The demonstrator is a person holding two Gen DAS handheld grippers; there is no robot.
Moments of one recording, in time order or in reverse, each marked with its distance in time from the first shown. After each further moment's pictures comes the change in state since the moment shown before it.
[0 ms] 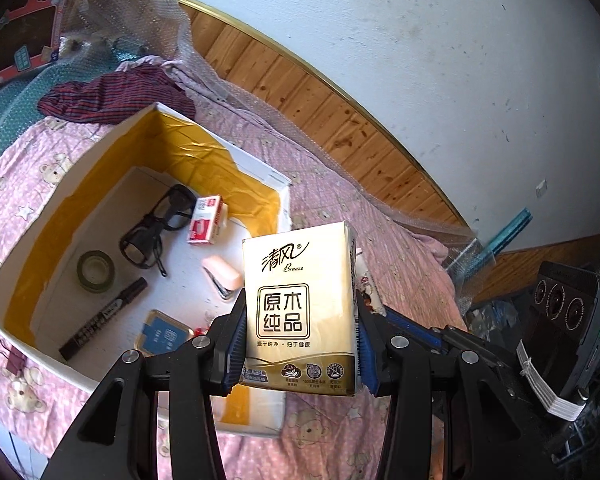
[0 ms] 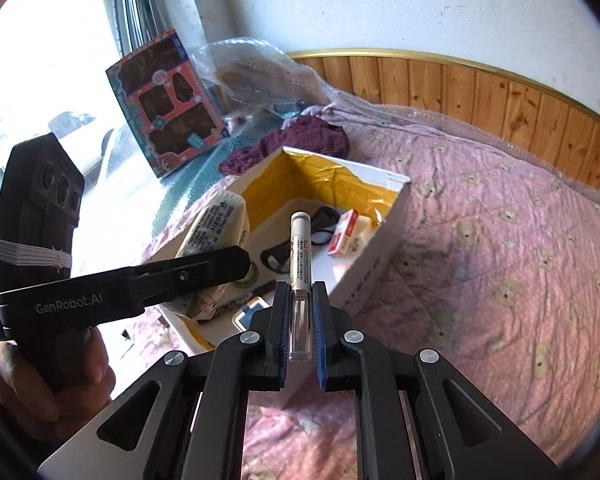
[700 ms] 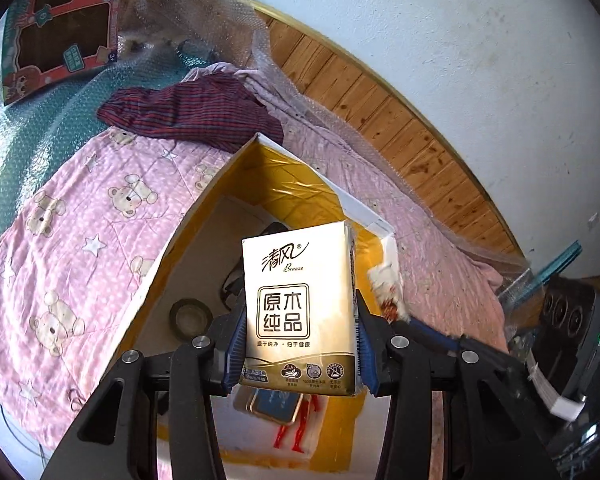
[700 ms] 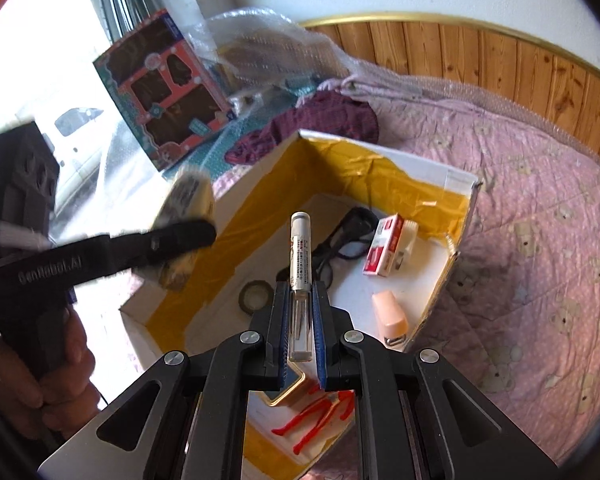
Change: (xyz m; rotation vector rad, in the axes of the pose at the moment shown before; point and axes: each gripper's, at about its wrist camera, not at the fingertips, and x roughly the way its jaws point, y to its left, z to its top) left arm 0.006 0.072 0.059 -0.062 -0.007 0.202; right arm 0.100 0.006 0.033 0.035 0.107 0.067
